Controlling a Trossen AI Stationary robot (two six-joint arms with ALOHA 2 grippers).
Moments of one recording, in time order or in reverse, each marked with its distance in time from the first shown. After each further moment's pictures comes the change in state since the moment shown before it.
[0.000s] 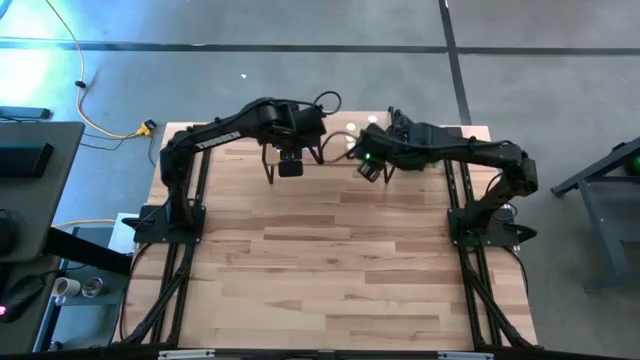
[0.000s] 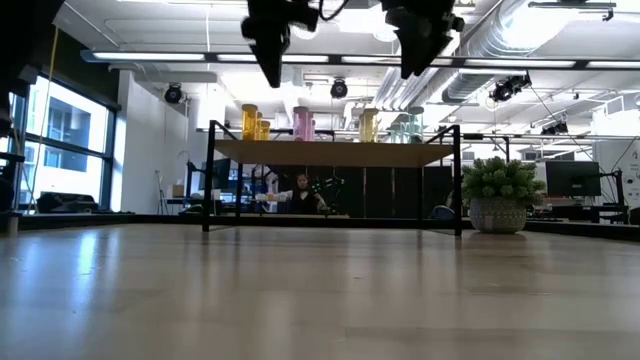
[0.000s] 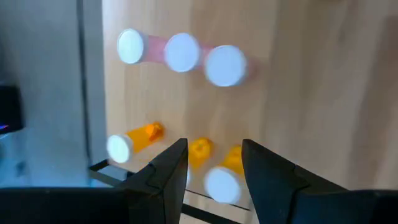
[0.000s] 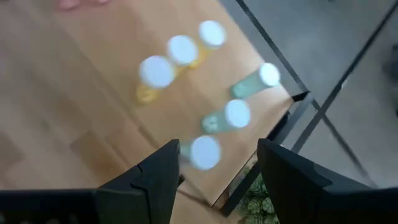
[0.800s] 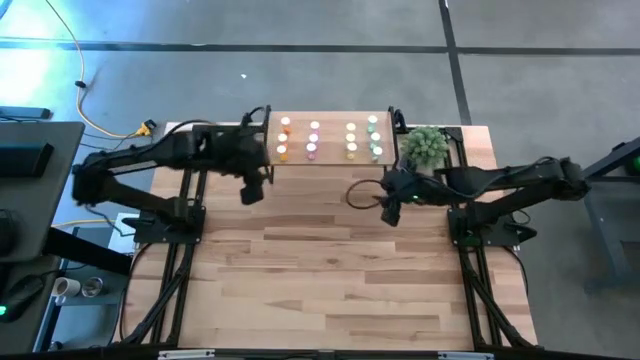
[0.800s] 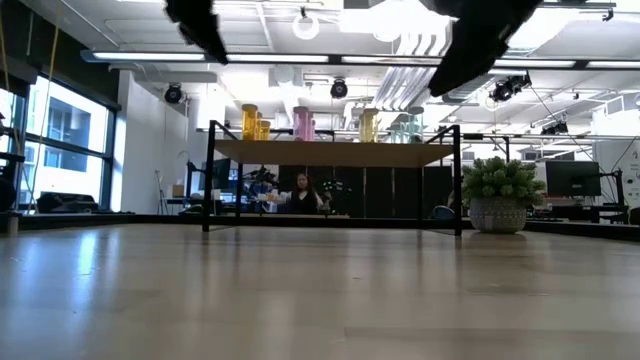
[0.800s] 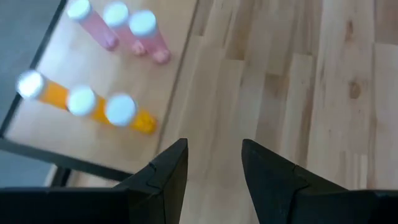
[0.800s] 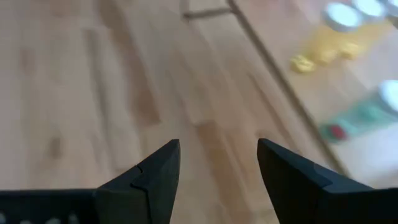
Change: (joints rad) left arm -0.076 -0.695 -0.786 0.493 0.248 -0.203; right arm 0.215 -0.441 -0.719 0.628 -0.223 -0.147
